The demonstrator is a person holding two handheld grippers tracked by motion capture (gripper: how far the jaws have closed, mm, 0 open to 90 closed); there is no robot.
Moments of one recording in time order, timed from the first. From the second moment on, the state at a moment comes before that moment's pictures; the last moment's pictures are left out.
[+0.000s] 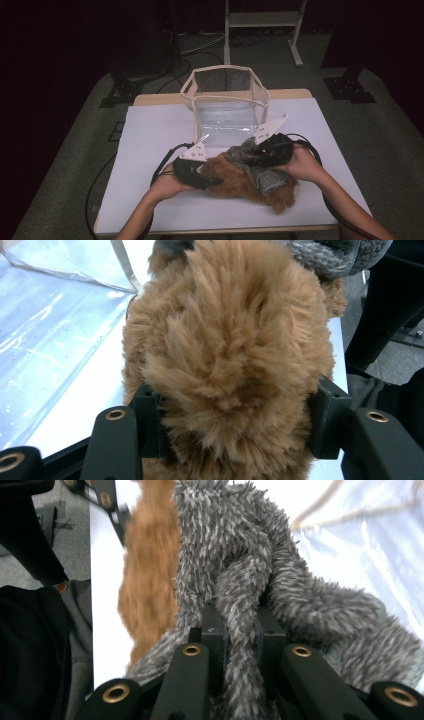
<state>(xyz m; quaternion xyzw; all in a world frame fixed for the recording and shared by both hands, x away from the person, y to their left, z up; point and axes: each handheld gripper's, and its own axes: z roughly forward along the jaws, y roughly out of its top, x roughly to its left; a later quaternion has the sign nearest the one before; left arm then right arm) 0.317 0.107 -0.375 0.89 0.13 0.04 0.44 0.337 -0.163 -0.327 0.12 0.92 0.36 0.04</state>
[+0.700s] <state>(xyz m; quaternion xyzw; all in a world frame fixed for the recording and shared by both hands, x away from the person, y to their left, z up) 0.320 0.131 -0.405 0.87 0.14 0.01 0.47 0.327 -0.208 -0.358 0.16 0.91 0.39 0.01</state>
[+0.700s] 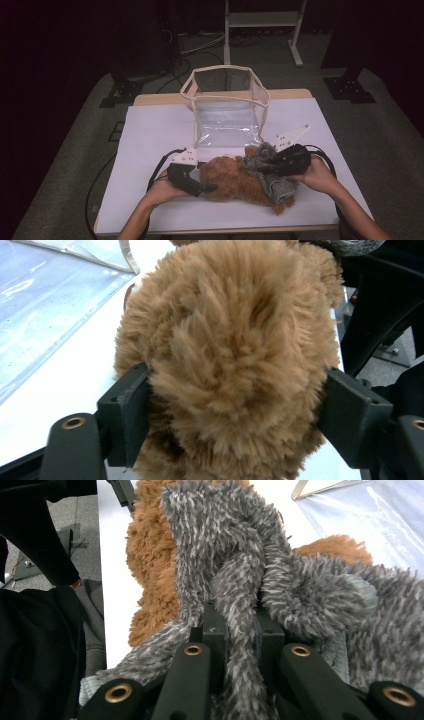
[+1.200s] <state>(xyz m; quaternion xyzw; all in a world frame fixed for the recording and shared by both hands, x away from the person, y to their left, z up) 0.322 0.131 -0.418 0.88 0.15 -0.01 0.46 0.329 -0.210 -0.360 0.16 0.91 0.39 0.01</state>
